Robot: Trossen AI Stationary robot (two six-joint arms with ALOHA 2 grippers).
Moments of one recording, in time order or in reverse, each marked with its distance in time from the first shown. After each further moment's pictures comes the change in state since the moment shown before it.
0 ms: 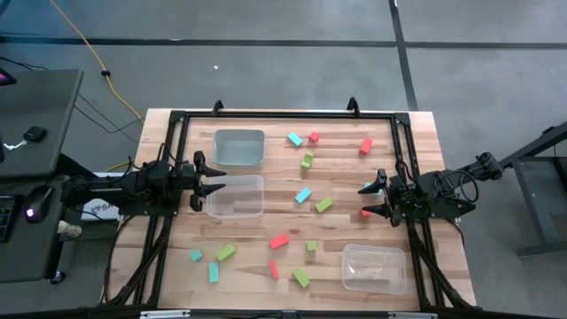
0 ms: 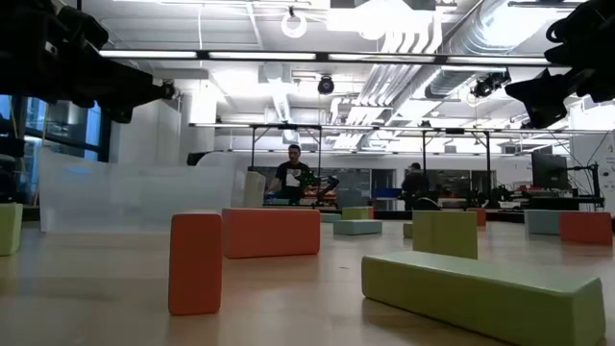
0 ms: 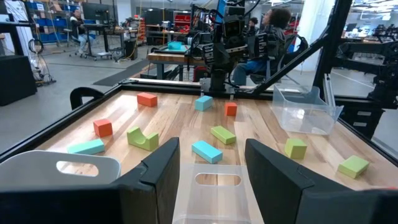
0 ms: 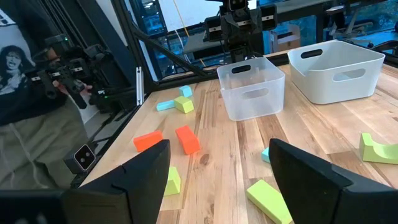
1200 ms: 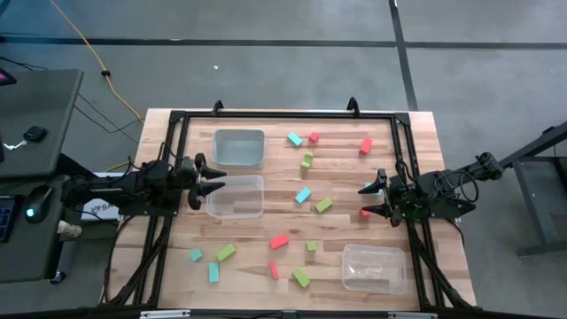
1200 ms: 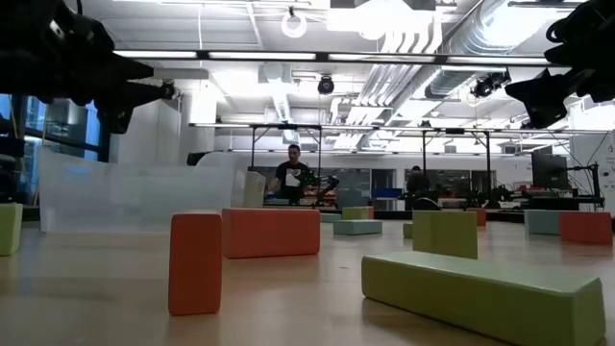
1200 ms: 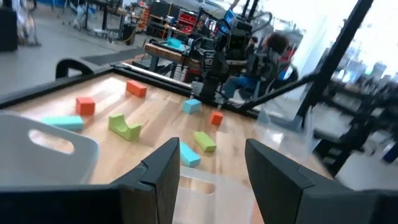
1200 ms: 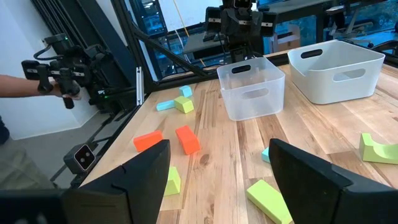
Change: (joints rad) left arm 0.000 0.000 0.000 0.022 0.000 -0.302; right arm 0.000 0.000 0.000 0.000 0.000 0.000
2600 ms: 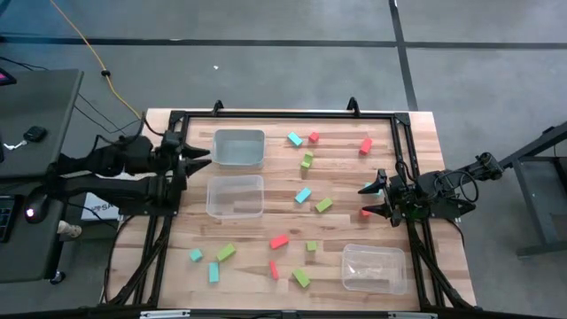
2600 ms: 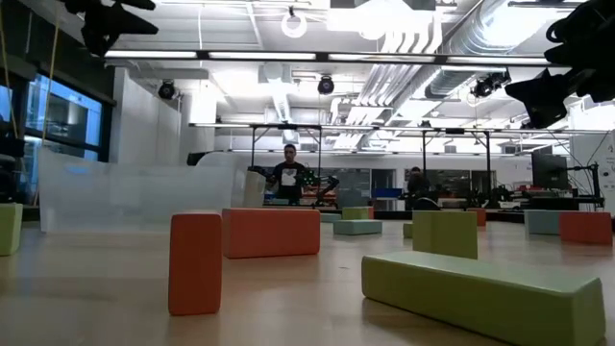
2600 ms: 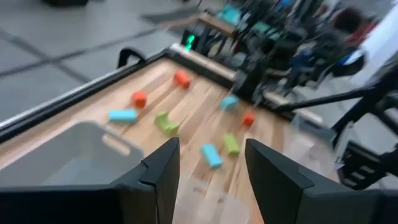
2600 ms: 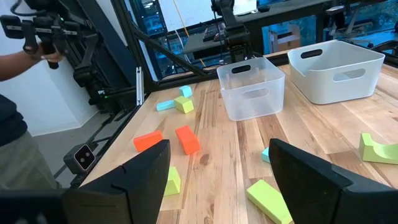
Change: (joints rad) left arm 0.000 0.363 0.714 -0.658 -0.195 -0.085; right arm 0.000 0.000 0.000 0.000 0.000 0.000
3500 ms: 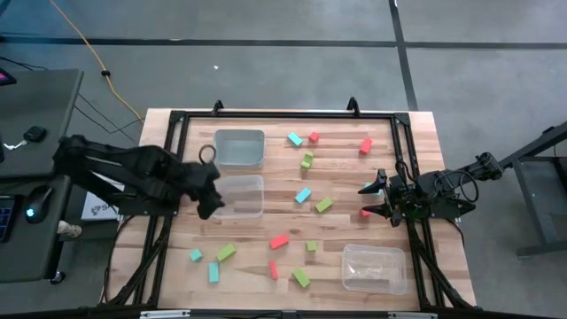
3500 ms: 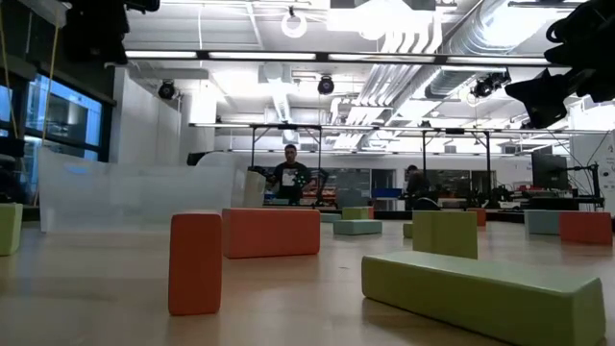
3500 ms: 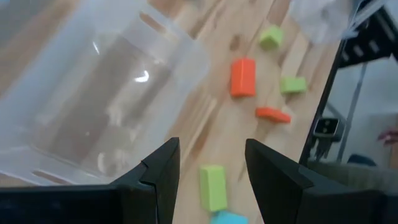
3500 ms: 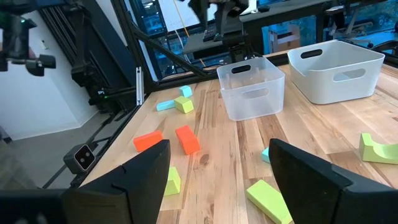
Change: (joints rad) left arm -0.309 0.531 0.196 -0.274 0.194 -0.441; right arm 0.000 0.000 0.000 0.000 0.000 0.000
